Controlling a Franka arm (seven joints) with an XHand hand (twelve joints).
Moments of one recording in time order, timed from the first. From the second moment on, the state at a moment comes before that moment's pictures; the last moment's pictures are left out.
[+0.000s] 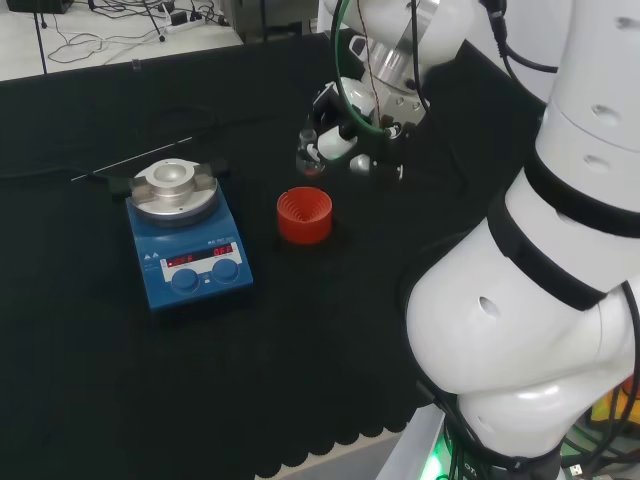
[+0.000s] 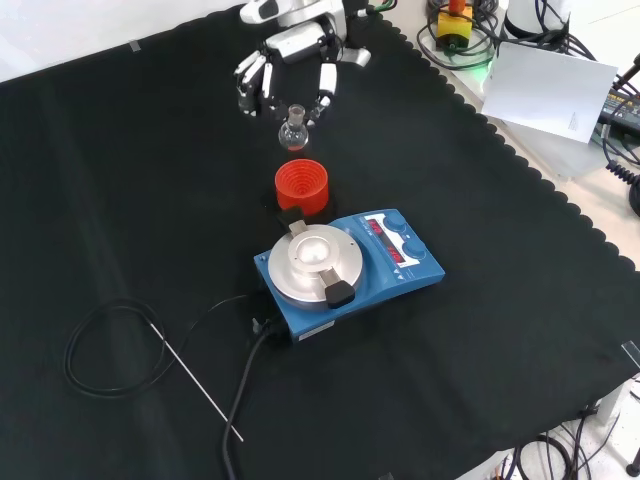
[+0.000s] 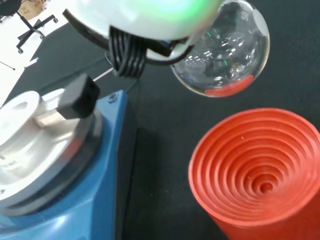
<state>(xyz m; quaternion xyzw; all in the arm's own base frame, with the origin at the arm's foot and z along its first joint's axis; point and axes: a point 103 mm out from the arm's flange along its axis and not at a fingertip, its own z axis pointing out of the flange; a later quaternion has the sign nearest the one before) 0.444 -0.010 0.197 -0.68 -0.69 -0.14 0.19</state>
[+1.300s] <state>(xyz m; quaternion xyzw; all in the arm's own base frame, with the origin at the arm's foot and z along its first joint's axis) 0.452 0.095 0.249 -0.61 -0.76 -0.11 0.20</state>
